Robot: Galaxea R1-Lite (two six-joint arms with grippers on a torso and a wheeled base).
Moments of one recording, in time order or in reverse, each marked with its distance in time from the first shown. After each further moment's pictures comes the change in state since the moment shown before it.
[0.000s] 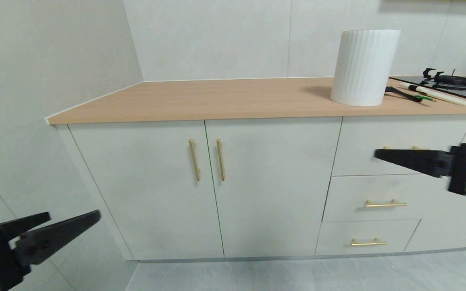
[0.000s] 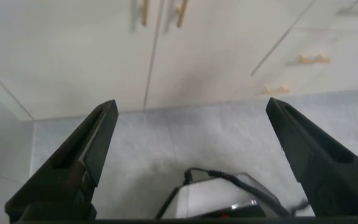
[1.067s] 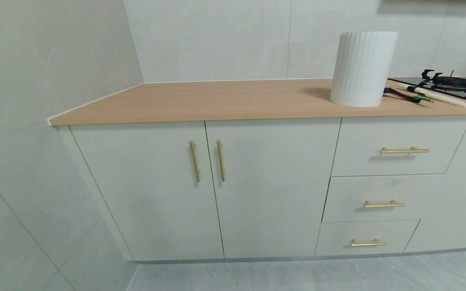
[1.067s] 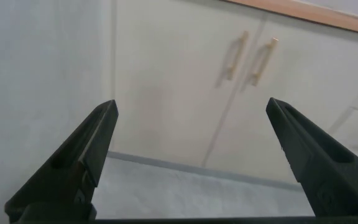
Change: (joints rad) left arm 0.391 -0.779 0.227 0.205 0.063 0.171; right arm -0.473 -1.092 0.398 0.447 -0.156 -0.259
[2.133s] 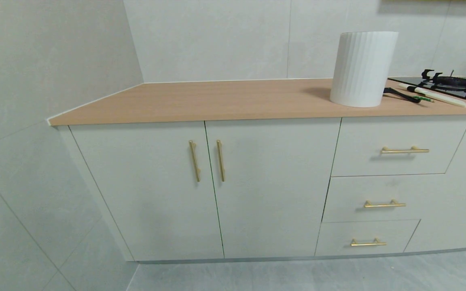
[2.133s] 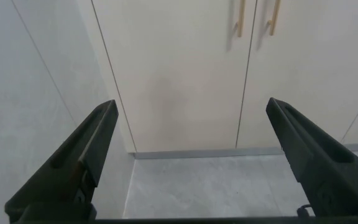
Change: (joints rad) left arm 0.074 -0.087 0.422 -0.309 -0.208 0.215; right arm -0.014 -0.032 0.384 -0.300 0.126 -0.105
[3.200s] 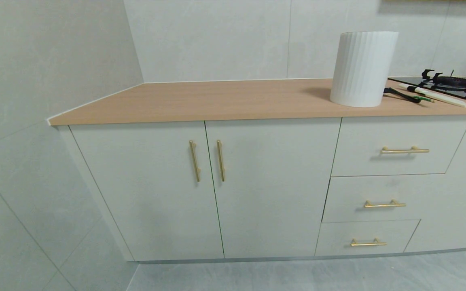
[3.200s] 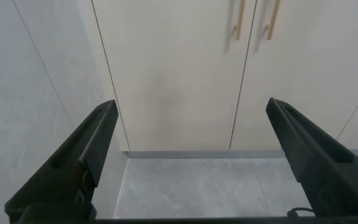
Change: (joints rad) left arm 0.000 0.000 0.000 0.000 0.000 -0.035; right arm 0.002 0.000 0.001 0.005 0.003 0.009
